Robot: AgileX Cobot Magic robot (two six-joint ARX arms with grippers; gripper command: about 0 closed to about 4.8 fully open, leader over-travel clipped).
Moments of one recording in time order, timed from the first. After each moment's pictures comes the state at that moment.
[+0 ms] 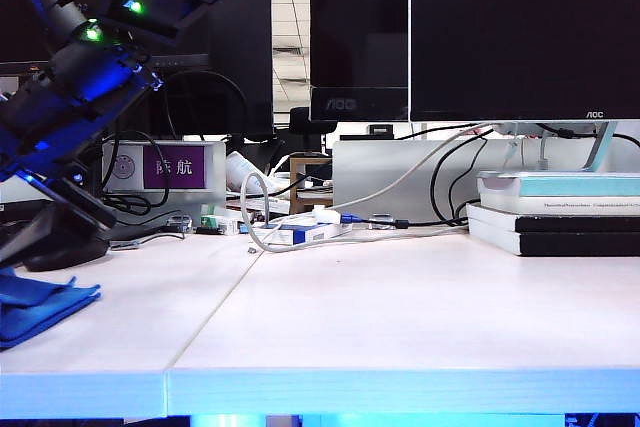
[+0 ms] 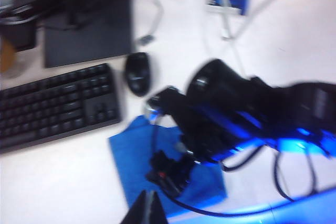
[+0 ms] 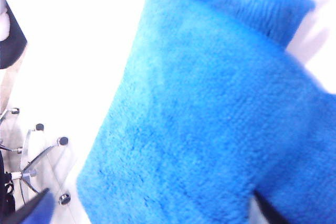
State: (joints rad) left arm -0.52 1.00 1.72 -1.43 -0.33 -0.12; right arm 0.98 2.50 2.27 -0.58 -0.42 0.57
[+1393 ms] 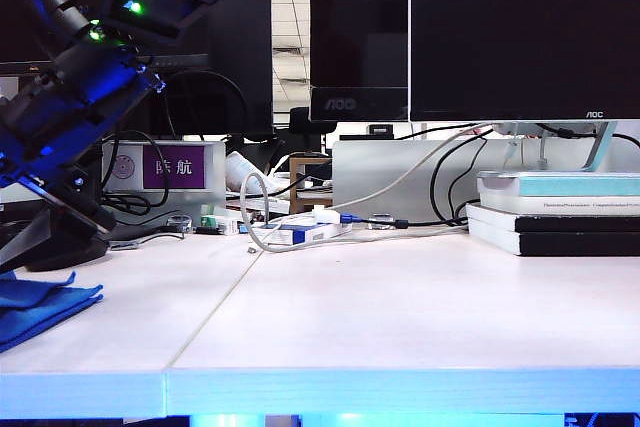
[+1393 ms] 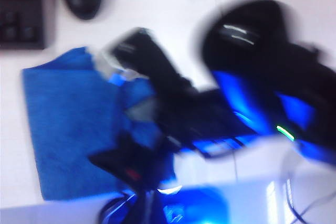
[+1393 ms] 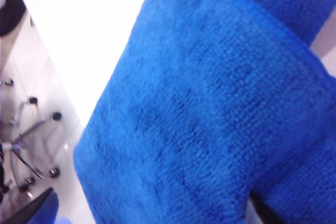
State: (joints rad) left arm 0.09 0.98 1.30 -1.24 0.34 -0.03; right arm 0.98 2.50 2.27 -0.63 -0.47 0.46
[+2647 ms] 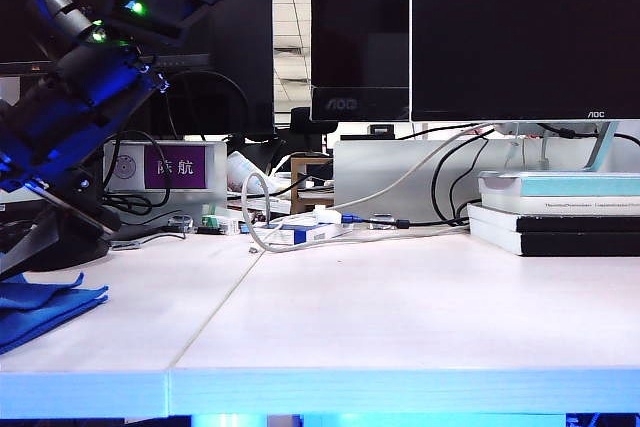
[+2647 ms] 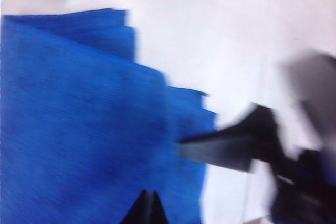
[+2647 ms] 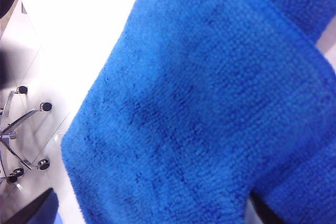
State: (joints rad) left arm 0.49 1.40 0.91 -0.84 0.78 0.10; right arm 0.98 2.50 2.27 -0.66 -0.47 0.41
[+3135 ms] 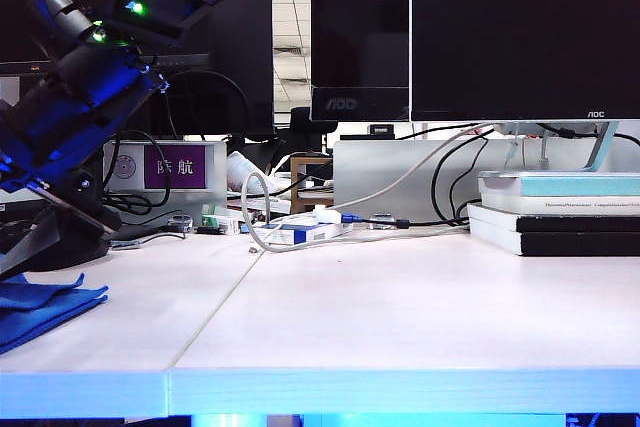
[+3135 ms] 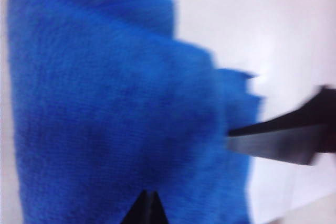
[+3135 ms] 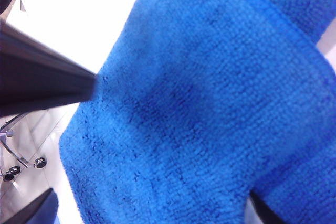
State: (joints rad) left arm 0.47 1.49 0.89 -0.82 0.72 0.21; right arm 0.98 2.50 2.27 -0.66 -0.46 0.39
